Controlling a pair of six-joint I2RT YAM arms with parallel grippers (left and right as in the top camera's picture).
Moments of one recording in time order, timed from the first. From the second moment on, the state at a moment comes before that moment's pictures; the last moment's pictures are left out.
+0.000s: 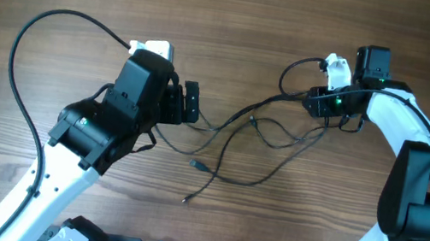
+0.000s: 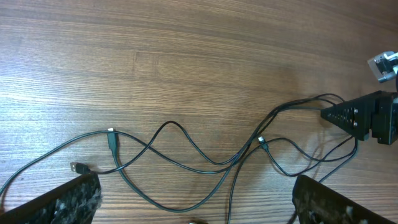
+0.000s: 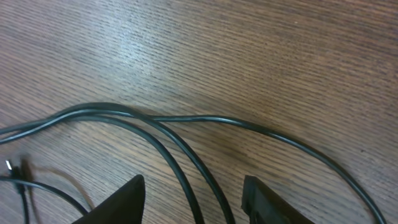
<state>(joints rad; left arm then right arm) -0.48 1.16 1.10 -0.79 -0.12 -0.51 0.00 1.91 1.18 -0.53 -0.34 -0.24</state>
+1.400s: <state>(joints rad) -0.48 1.16 1.10 -0.79 -0.12 -0.51 0.00 1.70 1.19 -0.54 -0.45 -0.21</state>
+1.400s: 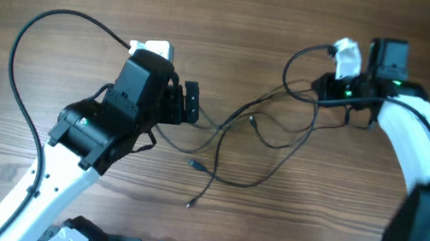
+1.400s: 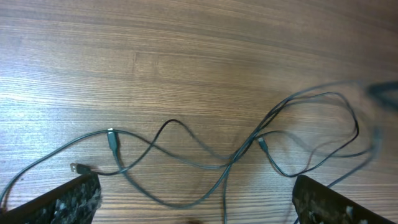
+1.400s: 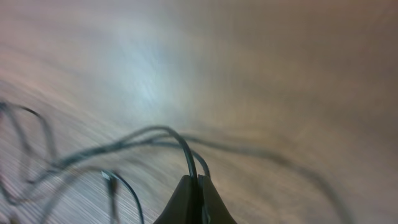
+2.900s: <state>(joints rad) -0.48 1.16 1.10 -0.61 0.12 -0.54 0.00 0.99 1.37 -0.19 -0.69 0.17</state>
